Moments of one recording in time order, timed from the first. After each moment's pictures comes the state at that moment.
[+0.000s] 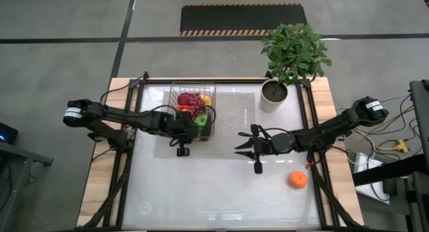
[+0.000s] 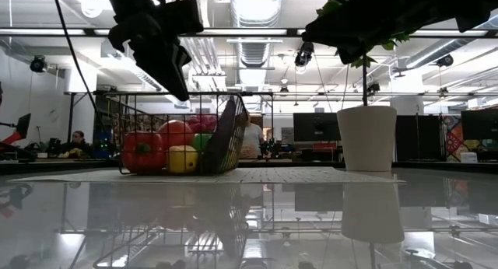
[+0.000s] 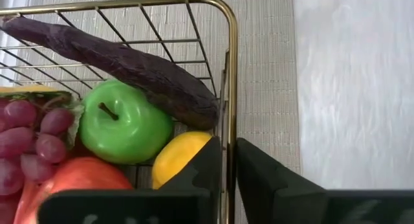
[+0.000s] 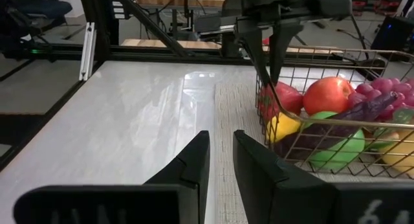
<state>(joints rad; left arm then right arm) -0.04 1.38 1.01 -0.62 -0.17 0.03 0.28 1.31 0.55 0.52 0.22 0.03</state>
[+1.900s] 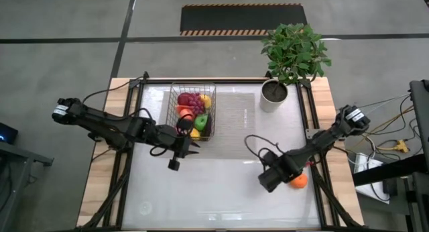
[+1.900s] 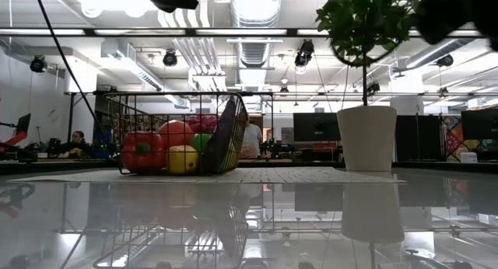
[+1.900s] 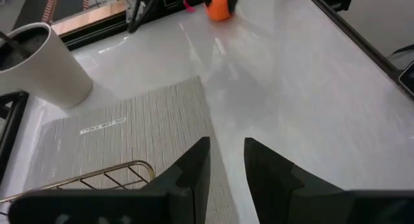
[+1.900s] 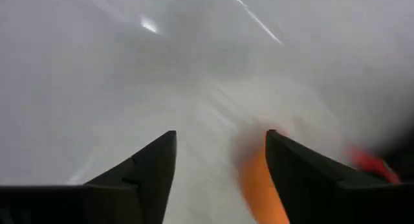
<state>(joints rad) -0.25 1.19 1.01 -0.39 -0.13 0.16 0.55 1.61 1.18 -1.16 -0.05 1.39</state>
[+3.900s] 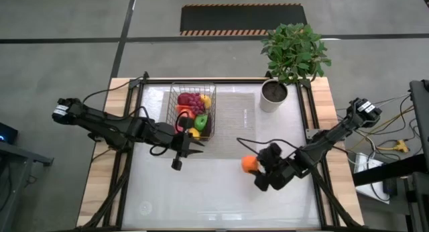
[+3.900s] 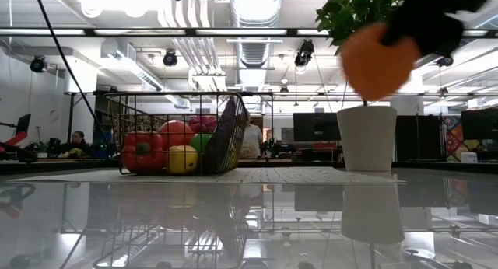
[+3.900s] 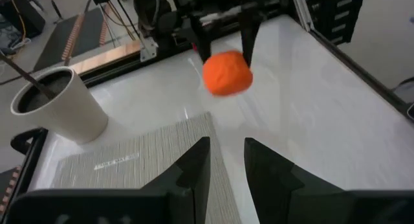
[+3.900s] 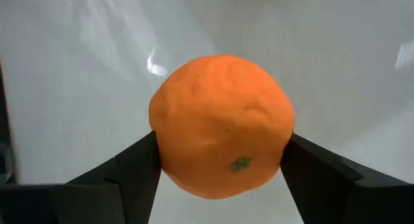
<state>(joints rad) -0.25 1.19 1.00 -0.26 -0.14 0.22 0.61 1.42 0.97 -0.60 0.49 1.03</state>
